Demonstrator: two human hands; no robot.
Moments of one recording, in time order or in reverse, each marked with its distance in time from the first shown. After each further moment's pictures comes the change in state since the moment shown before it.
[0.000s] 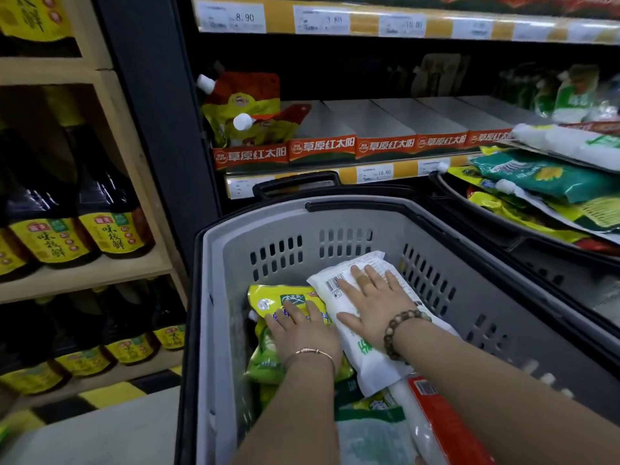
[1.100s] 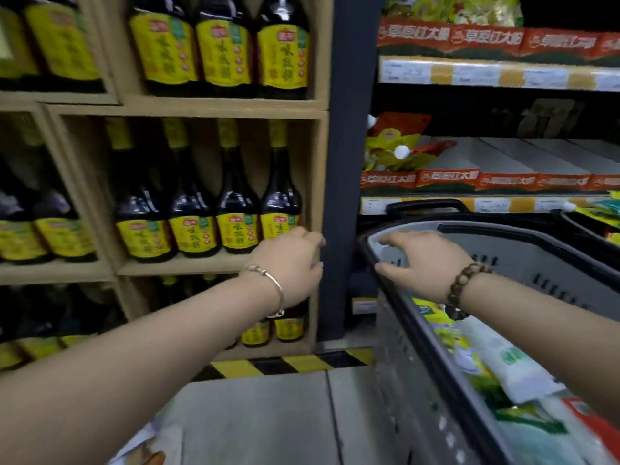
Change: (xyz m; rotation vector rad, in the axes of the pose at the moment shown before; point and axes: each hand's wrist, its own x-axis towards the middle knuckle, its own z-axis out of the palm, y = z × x) left_hand -0.064 -0.276 -0.137 -0.145 0.493 0.338; right_hand -0.007 -0.172 -0.169 0.183 0.326 -0.151
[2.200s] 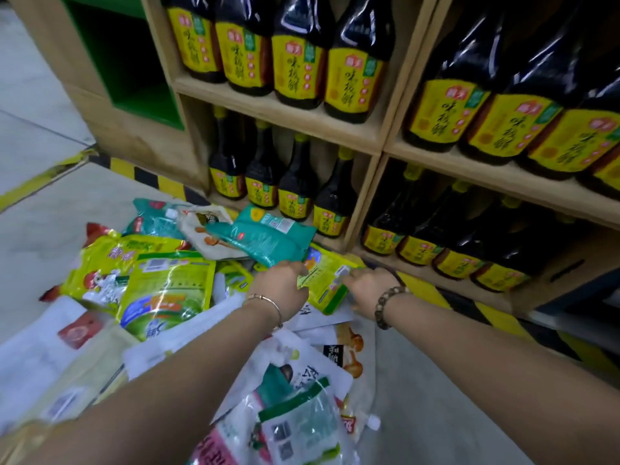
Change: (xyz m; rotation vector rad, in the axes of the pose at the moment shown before) left_hand -0.260 -0.343 0.149 -0.305 -0.265 -0.753; right_hand 0.076 -0.394 0.309 -0.288 -0.561 -0.691
